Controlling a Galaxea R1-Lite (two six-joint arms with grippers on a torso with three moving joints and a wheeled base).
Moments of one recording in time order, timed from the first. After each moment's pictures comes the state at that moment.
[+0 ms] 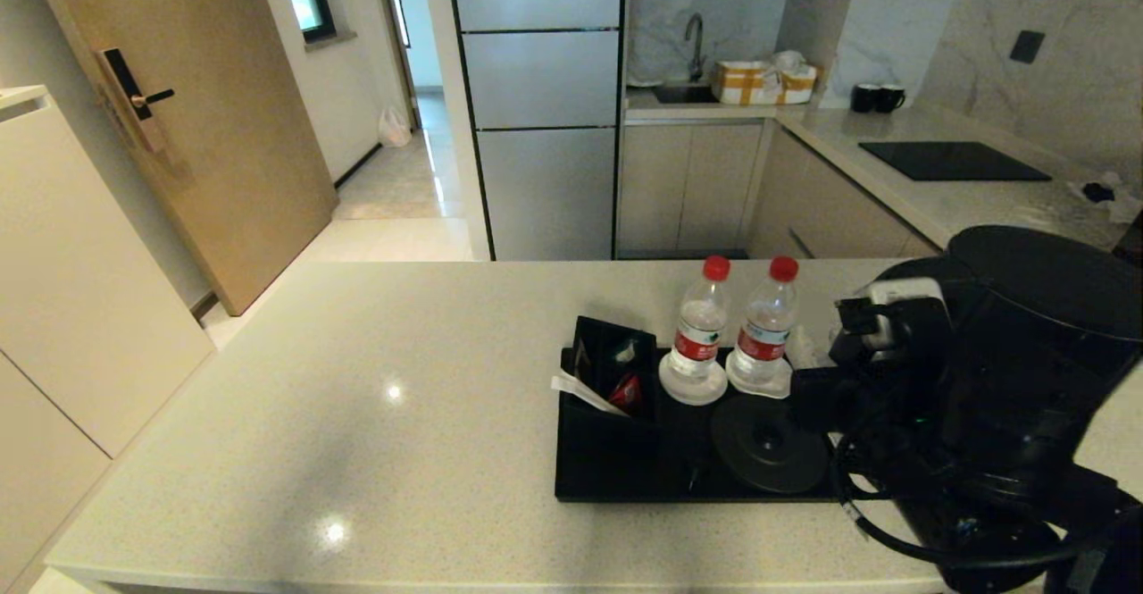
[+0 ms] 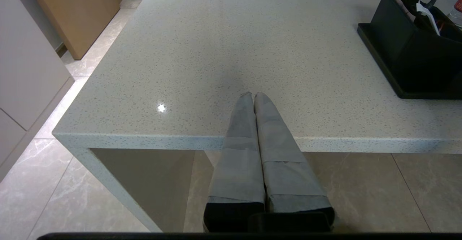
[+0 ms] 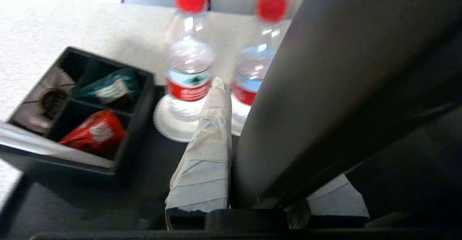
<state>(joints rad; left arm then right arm) 0.00 0.00 0.00 0.03 0.00 0.01 0.71 1.74 -0.42 -1.19 -0.76 -0.07</state>
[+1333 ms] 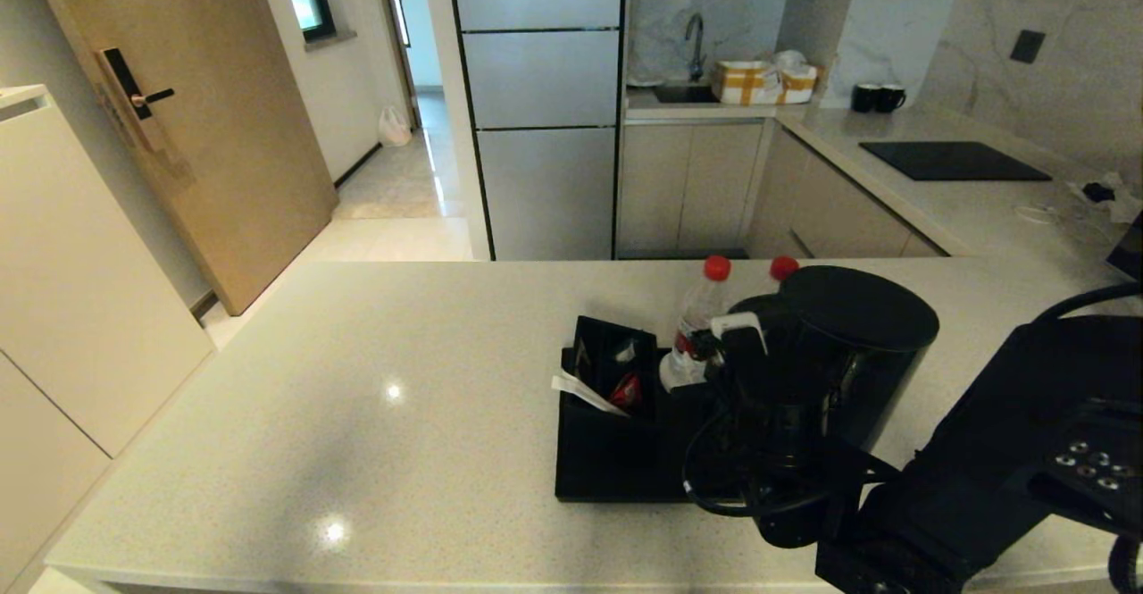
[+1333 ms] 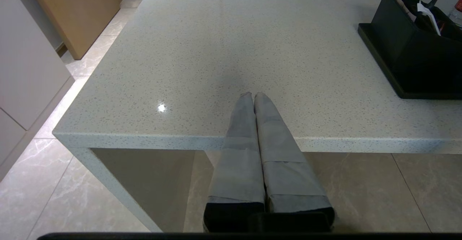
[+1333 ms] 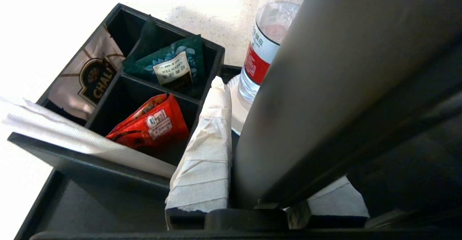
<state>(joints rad) 0.00 0.00 0.00 0.03 0.00 0.01 0.73 2.14 -0.67 -1.26 -0.66 -0.02</state>
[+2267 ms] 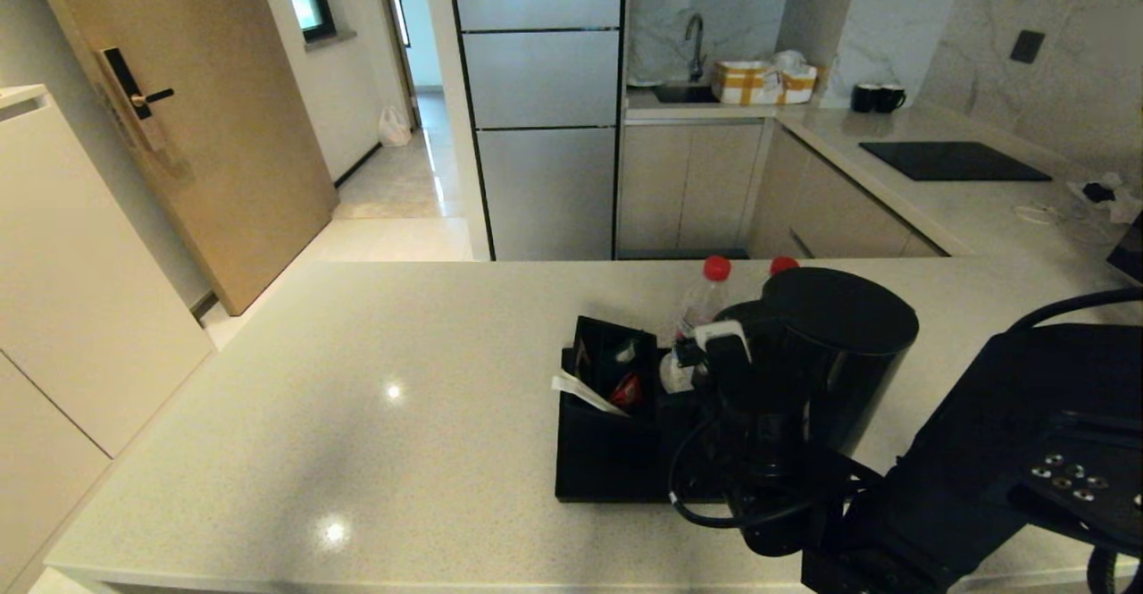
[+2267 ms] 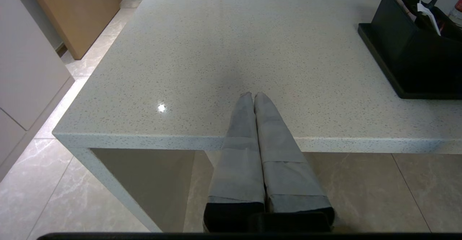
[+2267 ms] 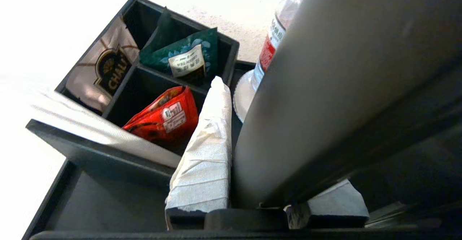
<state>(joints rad) 0.00 0.00 0.00 0.03 0.00 0.01 0.76 2.16 -0.69 -1.25 -0.68 -0.02</state>
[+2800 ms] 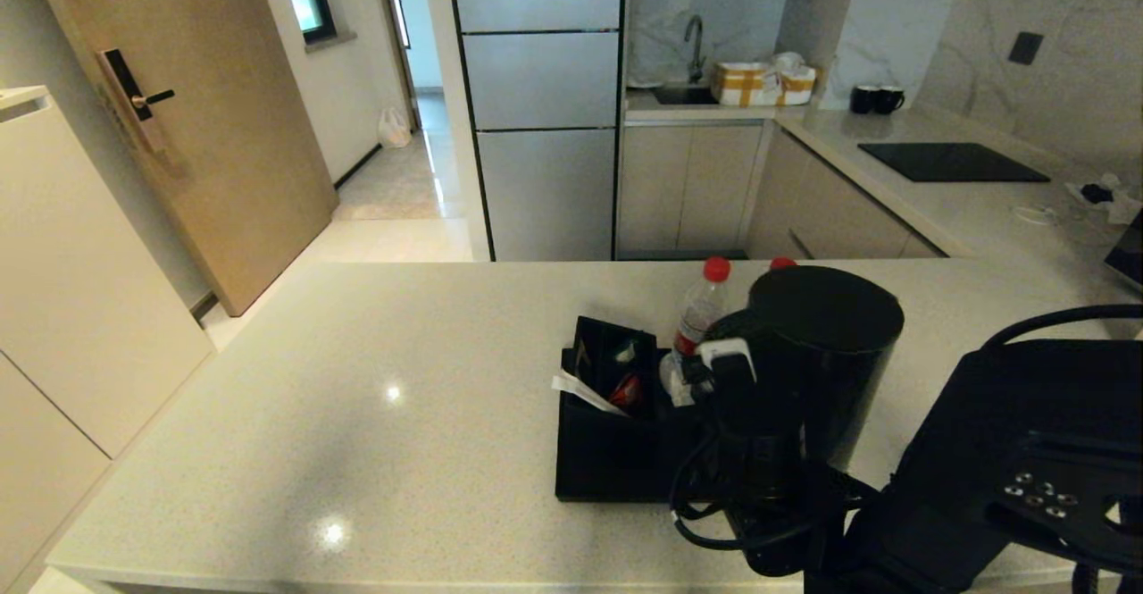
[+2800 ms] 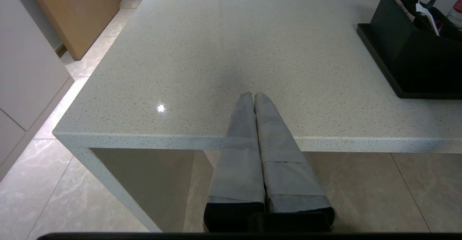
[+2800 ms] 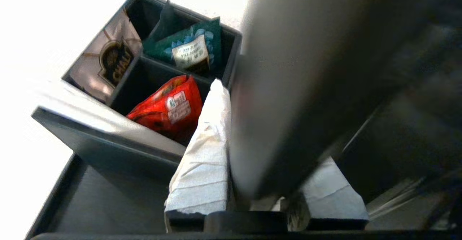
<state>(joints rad) 0.00 0.00 0.00 0.03 0.00 0.01 0.75 2.20 -0.64 -1.29 -0.67 0.08</state>
